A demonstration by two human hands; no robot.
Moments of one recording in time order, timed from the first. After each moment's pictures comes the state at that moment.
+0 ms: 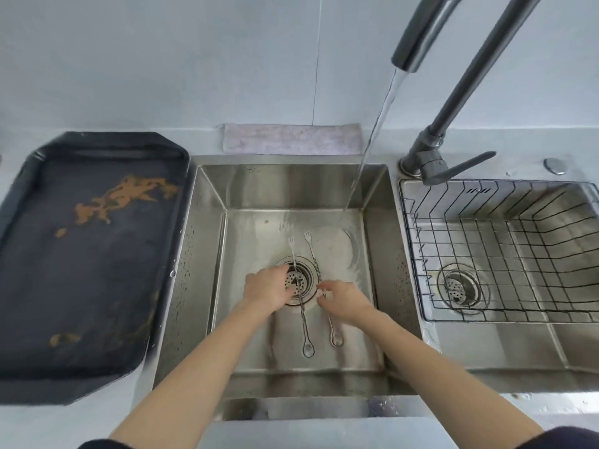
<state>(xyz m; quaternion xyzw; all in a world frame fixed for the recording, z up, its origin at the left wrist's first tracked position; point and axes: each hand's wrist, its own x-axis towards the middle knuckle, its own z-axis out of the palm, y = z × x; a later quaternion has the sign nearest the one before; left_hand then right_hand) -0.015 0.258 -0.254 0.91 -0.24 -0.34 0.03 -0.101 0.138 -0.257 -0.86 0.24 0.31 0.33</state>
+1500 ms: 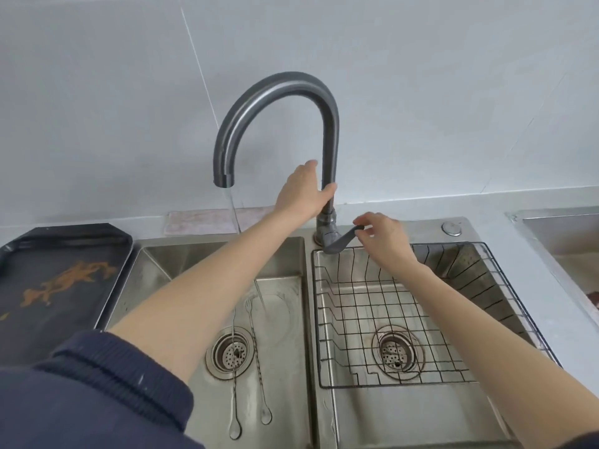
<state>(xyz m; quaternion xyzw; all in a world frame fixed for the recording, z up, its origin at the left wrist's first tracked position) -0.004 0.005 -0.053 0.90 -0.31 -0.08 0.30 -0.108 -0.097 -0.117 -0.90 0.27 -0.11 0.32</state>
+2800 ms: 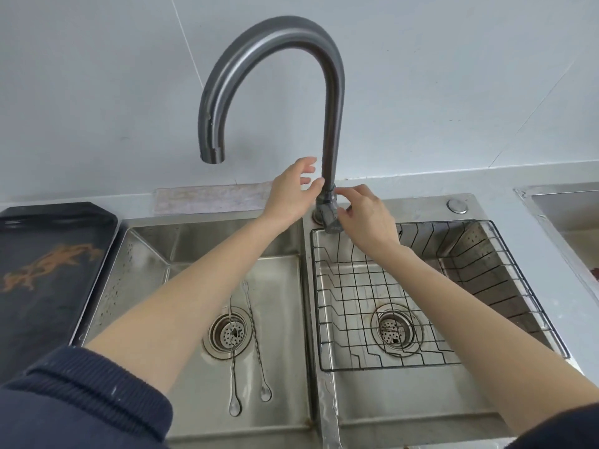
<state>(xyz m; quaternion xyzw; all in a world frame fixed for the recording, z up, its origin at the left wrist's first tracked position) 0.003 0.021 -0.097 0.84 -0.27 -0.14 0.44 -0.088 -0.075 -0.124 -0.92 0.25 -0.10 0.27</state>
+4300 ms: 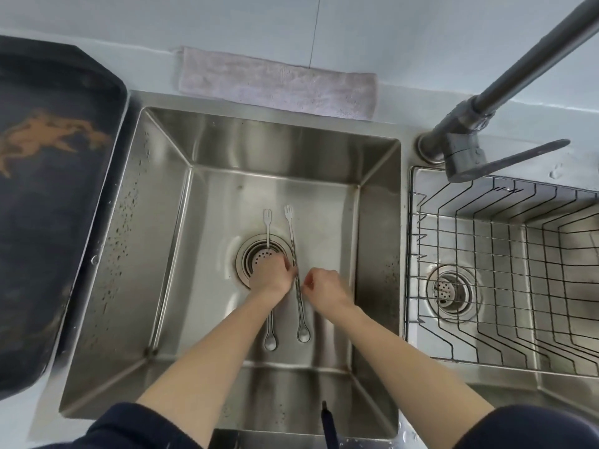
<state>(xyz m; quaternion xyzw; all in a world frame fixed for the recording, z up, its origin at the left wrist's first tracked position) -0.022 0.189 -0.331 0.90 -0.03 -0.39 0.19 -0.083 0.100 -0.321 -0.86 0.26 0.36 0.27</state>
